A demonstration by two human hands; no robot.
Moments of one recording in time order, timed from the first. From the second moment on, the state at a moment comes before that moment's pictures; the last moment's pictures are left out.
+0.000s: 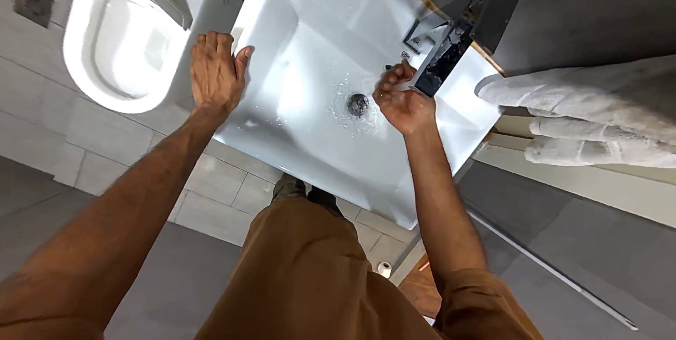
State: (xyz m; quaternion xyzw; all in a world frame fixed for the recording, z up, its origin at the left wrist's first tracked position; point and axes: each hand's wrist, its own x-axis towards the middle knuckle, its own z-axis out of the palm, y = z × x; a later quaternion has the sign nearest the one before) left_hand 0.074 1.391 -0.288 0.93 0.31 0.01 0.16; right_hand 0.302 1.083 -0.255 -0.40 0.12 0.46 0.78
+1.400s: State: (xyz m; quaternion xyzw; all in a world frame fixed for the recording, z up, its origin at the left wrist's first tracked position) left_hand 0.087 1.293 -0.232 0.50 0.49 -0.12 0.71; right_hand 0.291 1.132 -0.243 -0.34 0.21 0.38 0.83
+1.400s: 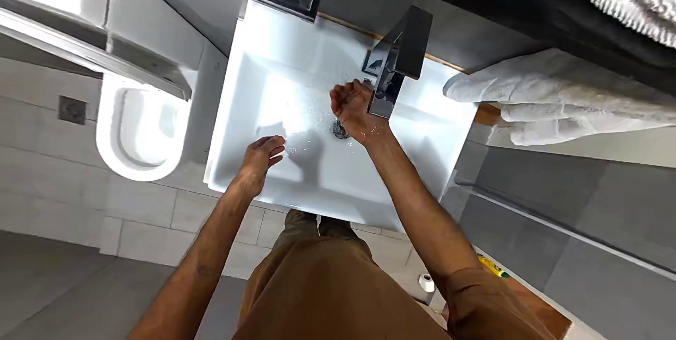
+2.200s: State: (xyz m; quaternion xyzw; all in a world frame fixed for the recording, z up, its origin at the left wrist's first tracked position) left_hand 0.173 1.252 -0.222 0.43 0.14 -0.19 0.87; right_hand 0.293 1.048 -0.241 -0.71 0.02 0.37 0.60
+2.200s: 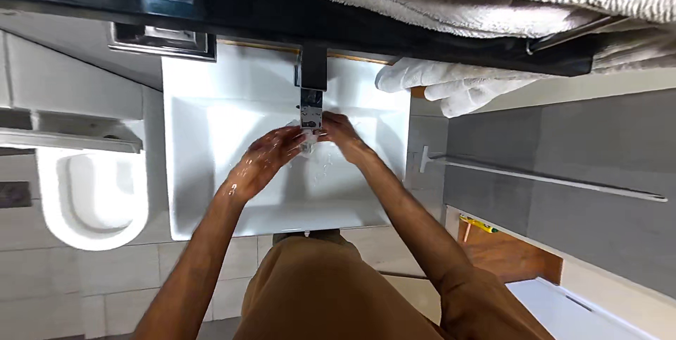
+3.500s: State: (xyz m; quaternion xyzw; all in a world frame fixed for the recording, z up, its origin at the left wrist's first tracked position) left_hand 0.073 1.300 -0.206 0.41 0.62 0.05 0.66; right_hand 0.270 1.130 -0.278 -0.34 0.14 0.39 0.85
